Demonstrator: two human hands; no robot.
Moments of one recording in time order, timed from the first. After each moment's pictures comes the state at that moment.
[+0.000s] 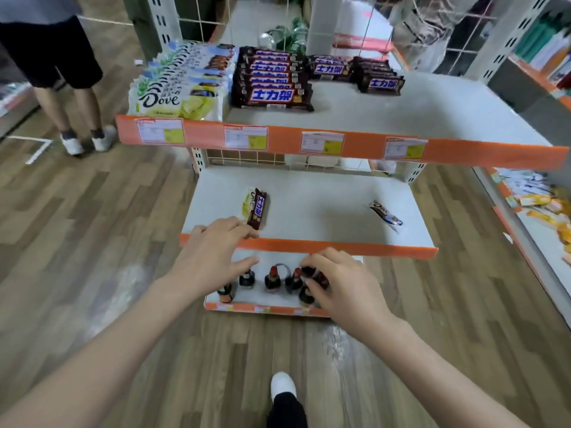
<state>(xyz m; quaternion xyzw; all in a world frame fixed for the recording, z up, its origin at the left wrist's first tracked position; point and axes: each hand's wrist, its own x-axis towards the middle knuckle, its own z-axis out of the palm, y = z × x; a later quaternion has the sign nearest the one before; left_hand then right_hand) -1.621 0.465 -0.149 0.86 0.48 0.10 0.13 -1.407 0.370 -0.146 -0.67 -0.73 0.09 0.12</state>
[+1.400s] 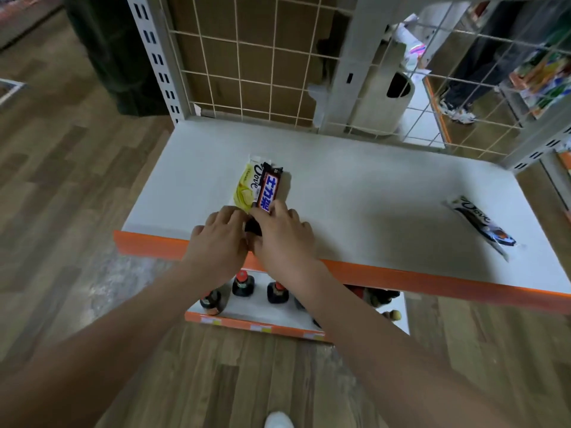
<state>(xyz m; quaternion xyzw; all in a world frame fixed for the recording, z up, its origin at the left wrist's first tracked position) -1.572 0.634 -0.403 0.78 0.60 0.04 0.16 -1.450 0.625 -0.388 -0.67 -0.73 0.15 0.08</state>
